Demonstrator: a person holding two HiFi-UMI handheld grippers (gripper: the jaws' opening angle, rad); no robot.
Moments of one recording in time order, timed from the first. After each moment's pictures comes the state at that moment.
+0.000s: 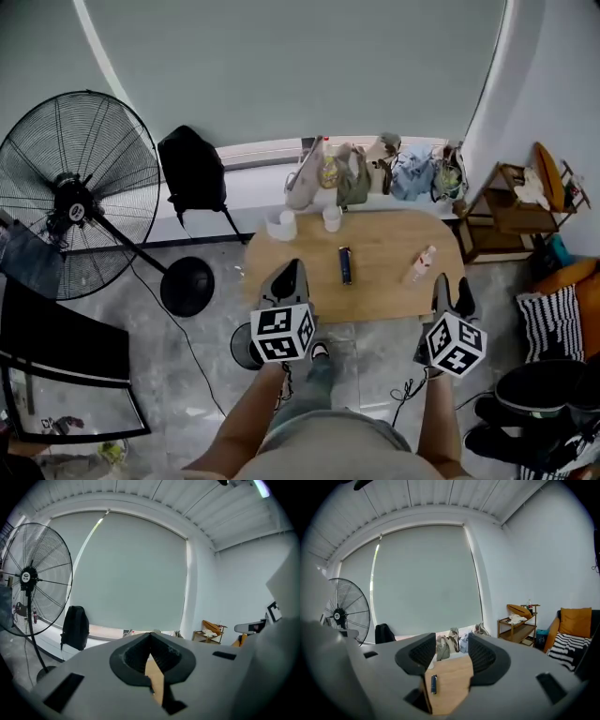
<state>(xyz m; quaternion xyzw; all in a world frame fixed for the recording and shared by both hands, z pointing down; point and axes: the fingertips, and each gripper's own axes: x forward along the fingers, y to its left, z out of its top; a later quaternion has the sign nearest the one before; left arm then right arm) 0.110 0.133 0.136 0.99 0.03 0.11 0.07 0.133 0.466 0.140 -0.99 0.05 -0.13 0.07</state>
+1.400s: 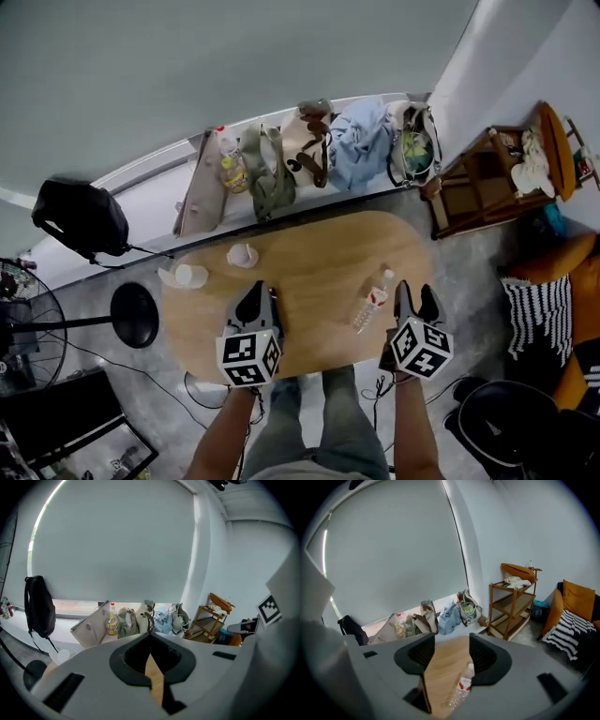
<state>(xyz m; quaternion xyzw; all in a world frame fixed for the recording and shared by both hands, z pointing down) 0.444 0.253 0.320 0.95 0.07 0.28 0.06 0.443 0.575 0.347 -0.94 -0.02 -0.32 0.12</state>
